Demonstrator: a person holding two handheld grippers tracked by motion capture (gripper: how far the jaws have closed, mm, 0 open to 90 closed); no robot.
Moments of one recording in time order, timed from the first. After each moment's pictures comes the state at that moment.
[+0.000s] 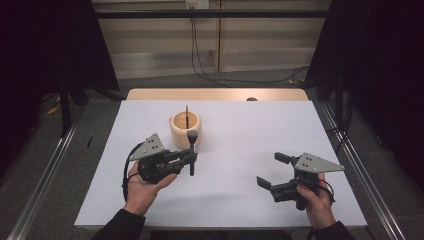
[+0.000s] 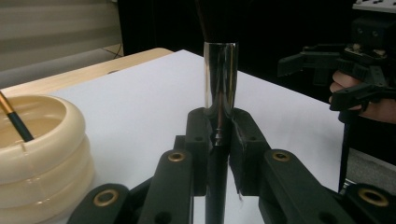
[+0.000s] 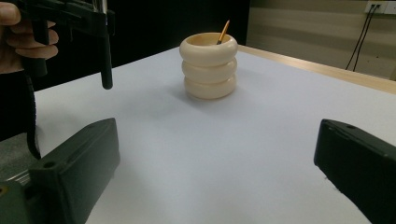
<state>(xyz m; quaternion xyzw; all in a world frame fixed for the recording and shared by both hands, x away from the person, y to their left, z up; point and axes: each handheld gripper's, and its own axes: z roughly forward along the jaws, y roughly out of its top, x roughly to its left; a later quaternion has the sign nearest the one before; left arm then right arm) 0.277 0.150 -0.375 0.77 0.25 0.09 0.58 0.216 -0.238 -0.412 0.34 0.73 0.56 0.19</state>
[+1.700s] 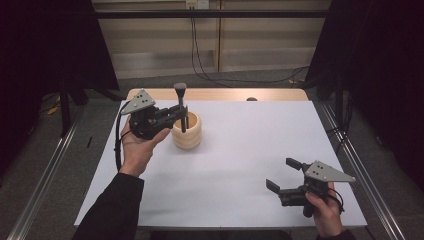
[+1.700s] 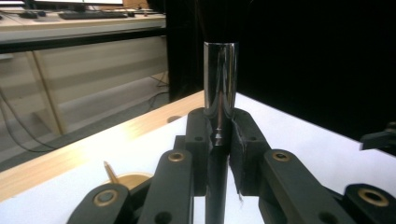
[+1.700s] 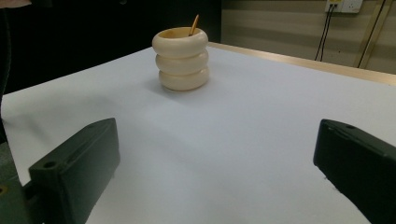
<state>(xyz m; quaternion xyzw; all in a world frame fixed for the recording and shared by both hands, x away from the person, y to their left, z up) 0.349 0.156 -0.318 0.74 0.28 0.17 0.59 0.201 -0.256 -0.426 0.38 0.71 0.55 0.22</state>
